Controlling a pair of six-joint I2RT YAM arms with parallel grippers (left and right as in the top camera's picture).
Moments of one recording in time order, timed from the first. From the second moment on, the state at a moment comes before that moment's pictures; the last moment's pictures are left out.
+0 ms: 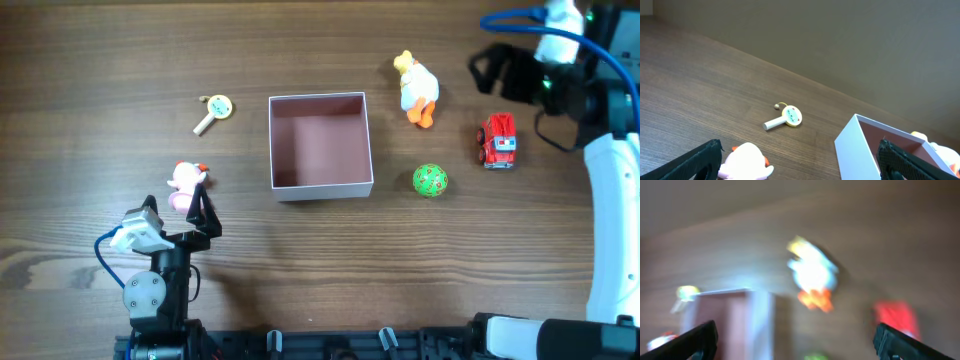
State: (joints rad) left arm 0.07 0.01 0.01 -0.07 0.01 -0.40; right arm -0.14 1.49 1.57 -0.97 -0.28 0.13
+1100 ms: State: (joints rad) left arm 0.07 0.01 0.01 -0.07 0.01 -0.40; right arm -0.17 1.88 1.58 -1.09 -0.07 -0.21
